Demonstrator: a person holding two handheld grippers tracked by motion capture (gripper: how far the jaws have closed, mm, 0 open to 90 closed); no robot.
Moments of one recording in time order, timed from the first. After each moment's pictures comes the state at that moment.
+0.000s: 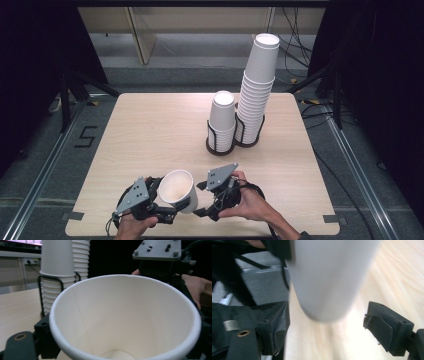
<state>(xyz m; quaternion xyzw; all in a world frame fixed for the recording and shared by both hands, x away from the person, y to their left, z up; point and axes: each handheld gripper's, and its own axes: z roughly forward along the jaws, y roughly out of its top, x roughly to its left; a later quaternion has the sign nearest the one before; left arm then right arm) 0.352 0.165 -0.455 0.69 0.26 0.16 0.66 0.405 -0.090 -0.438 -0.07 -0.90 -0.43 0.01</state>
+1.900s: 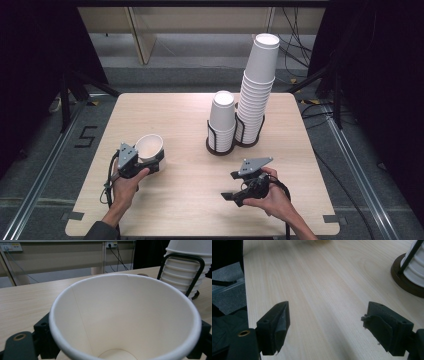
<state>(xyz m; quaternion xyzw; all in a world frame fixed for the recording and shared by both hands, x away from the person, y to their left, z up) 0.460 0.220 -0.477 0.65 0.43 0.32 0.53 0.423 -0.165 -0.451 -0.23 -0.88 -0.42 -0.03</state>
